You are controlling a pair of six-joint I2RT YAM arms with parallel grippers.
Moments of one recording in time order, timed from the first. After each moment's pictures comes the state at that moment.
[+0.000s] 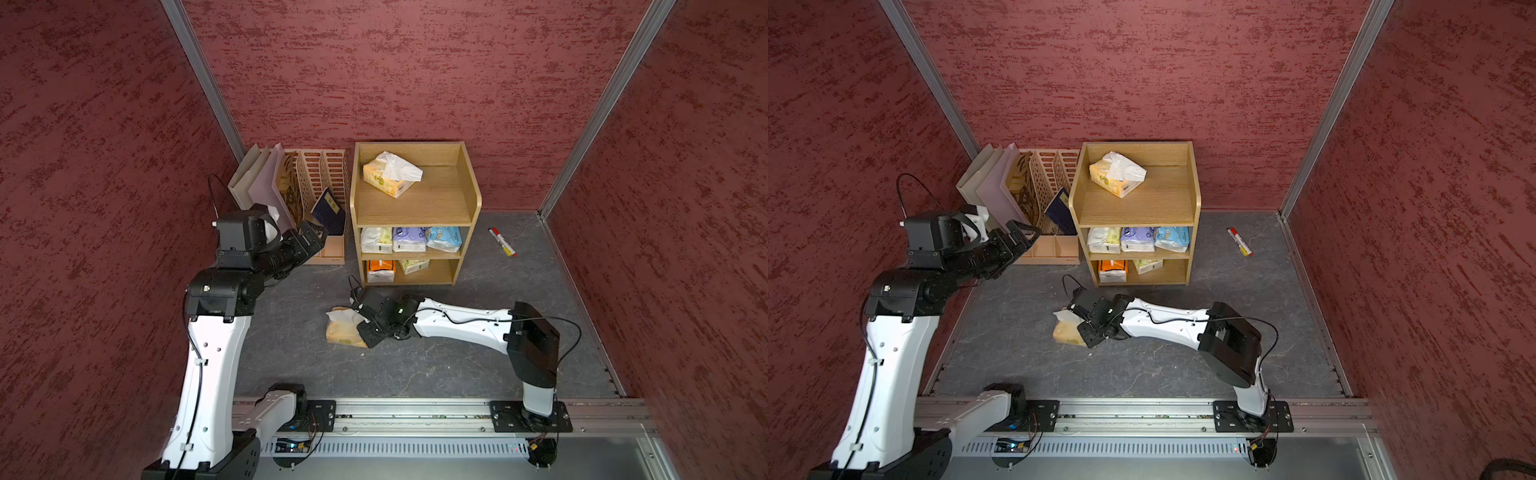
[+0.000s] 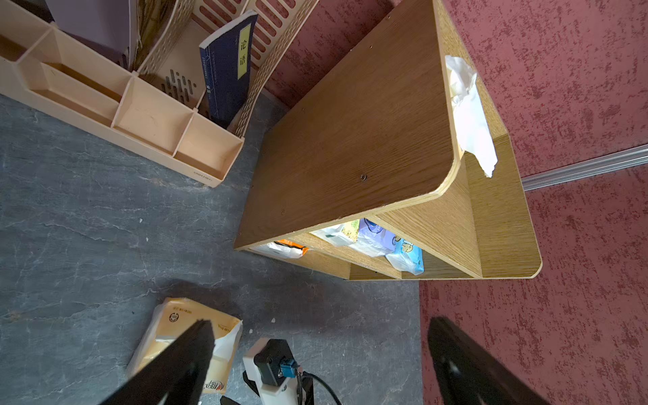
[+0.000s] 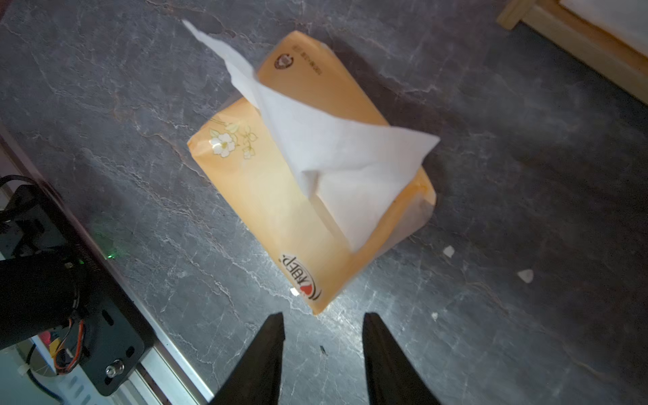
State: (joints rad) left arm -0.03 1.07 1.53 -1.04 0.30 -0.70; right arm 1.13 1.92 1.48 -0.63 0.02 0.47
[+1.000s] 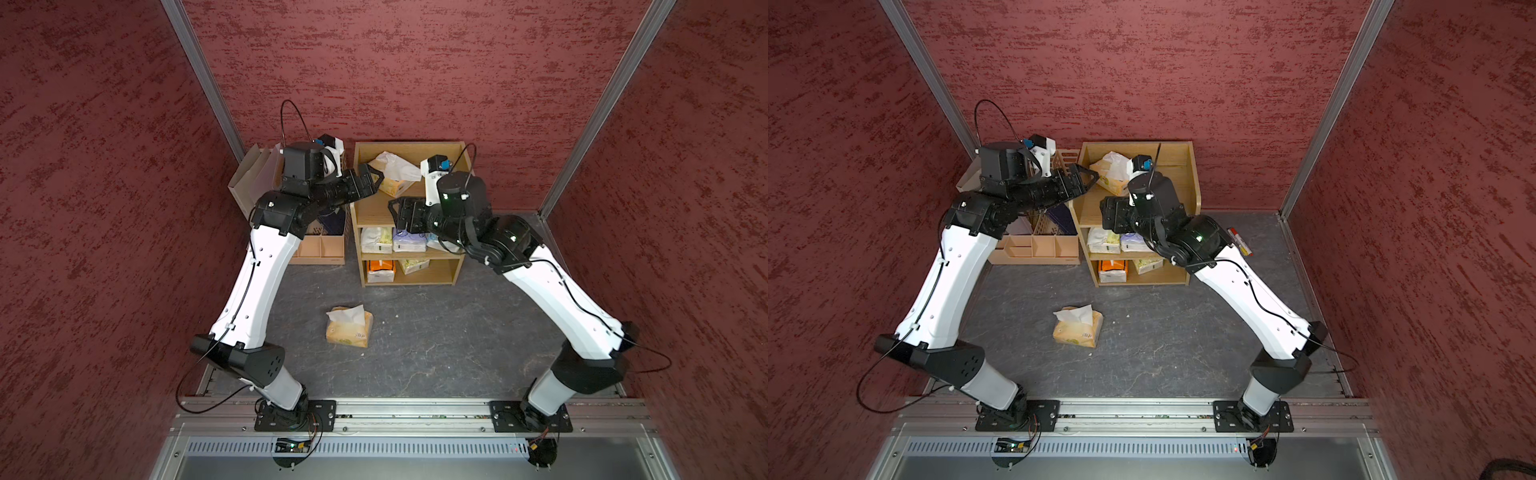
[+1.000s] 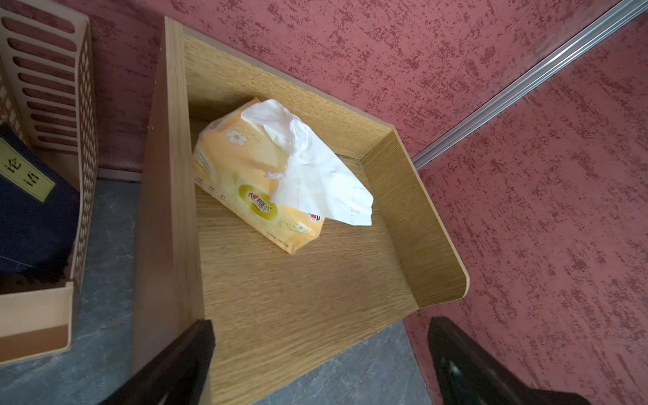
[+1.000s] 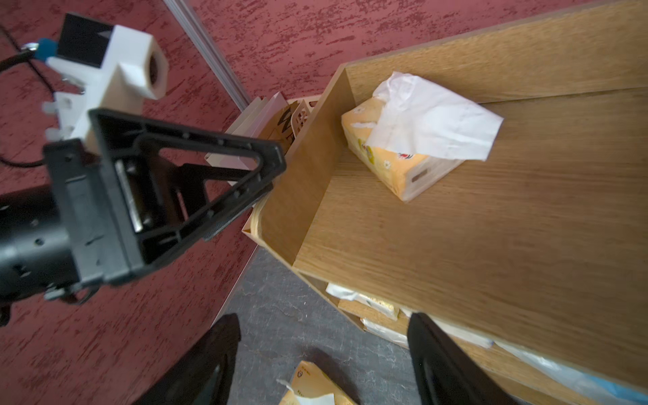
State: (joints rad) left arm -0.28 1.60 2.06 -0.85 0.32 -0.54; right arm 0.83 1.73 2.20 -0.82 0.21 0.54
